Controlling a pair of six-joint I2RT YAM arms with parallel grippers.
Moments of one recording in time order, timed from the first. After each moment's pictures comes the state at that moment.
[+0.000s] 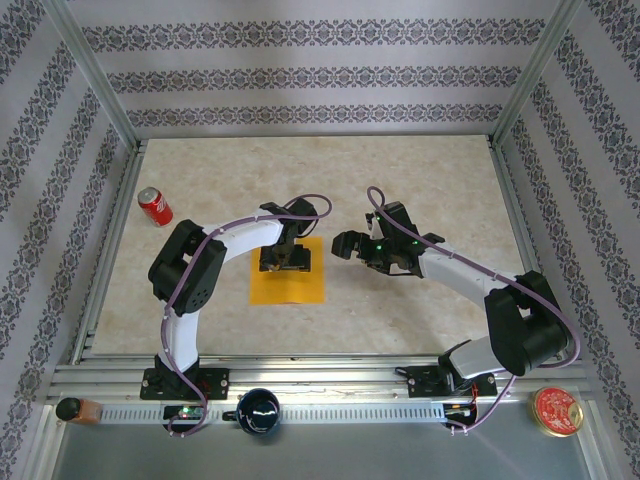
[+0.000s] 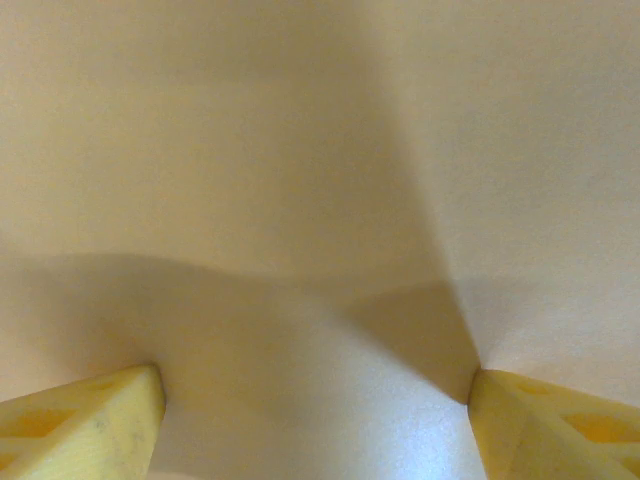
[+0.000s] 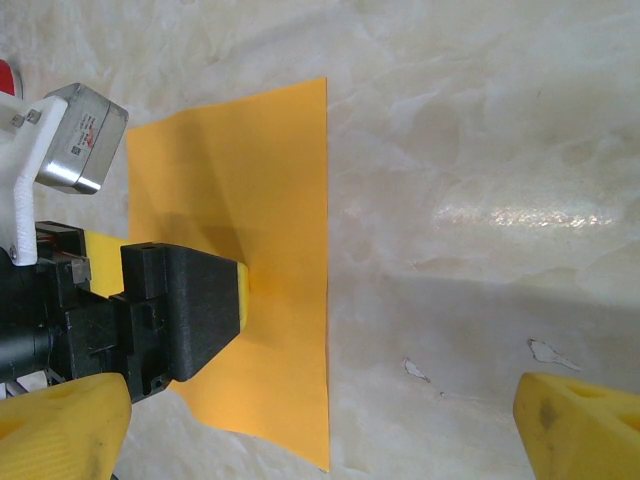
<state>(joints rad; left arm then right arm) -0.60 1.98 1.35 -0.88 -0.01 -0.64 0.47 1.44 0.79 -0.25 -0.40 0.74</state>
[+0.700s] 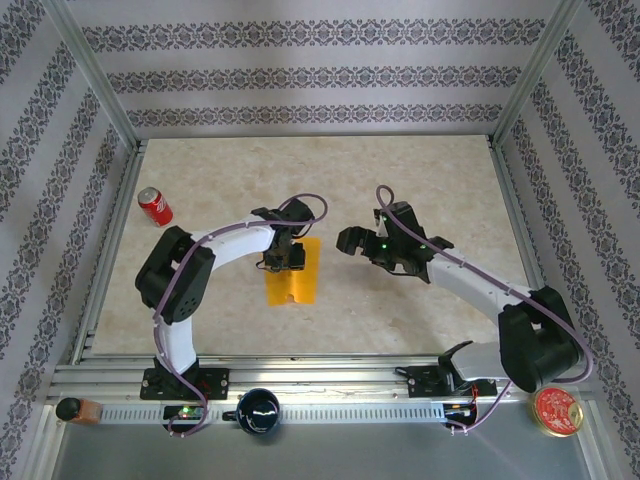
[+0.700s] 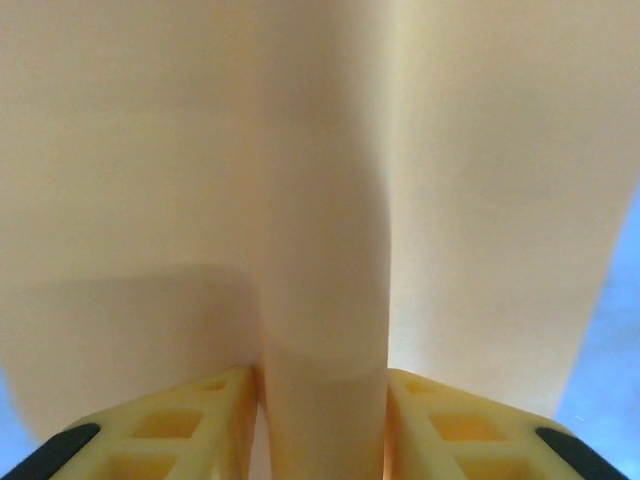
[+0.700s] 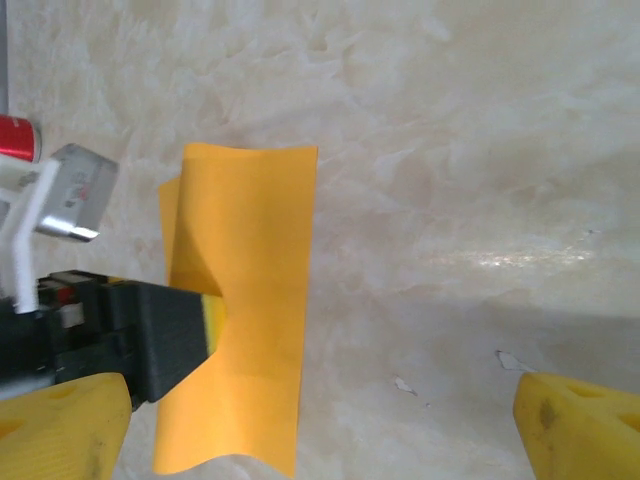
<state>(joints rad) -0.60 1.86 1.24 -0.73 0.05 -0.66 0.47 1.33 0.76 -0.25 -0.30 0.77</state>
